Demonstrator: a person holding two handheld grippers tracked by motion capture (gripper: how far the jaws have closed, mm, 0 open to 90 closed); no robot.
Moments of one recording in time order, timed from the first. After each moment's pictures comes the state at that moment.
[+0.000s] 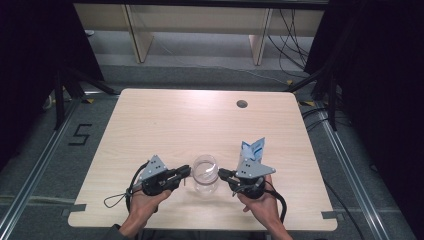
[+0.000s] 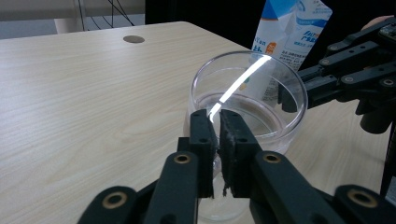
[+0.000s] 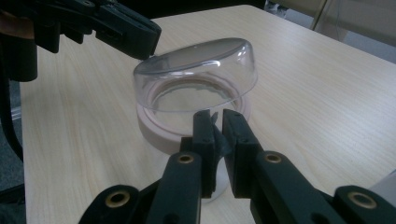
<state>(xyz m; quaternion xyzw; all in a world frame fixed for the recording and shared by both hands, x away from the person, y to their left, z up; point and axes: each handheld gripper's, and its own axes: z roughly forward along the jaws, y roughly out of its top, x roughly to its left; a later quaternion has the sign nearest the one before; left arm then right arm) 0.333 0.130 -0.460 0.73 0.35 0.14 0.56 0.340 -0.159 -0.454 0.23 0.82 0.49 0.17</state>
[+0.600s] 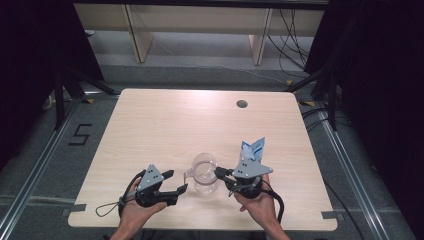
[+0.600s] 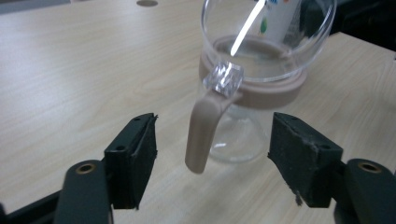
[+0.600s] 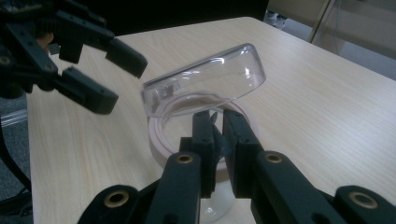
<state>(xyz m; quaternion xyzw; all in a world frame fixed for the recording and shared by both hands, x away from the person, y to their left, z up) 0.313 0.144 -0.476 0.78 0.36 0.16 0.49 0.335 -0.149 -0.443 0.23 0.82 0.50 0.17</state>
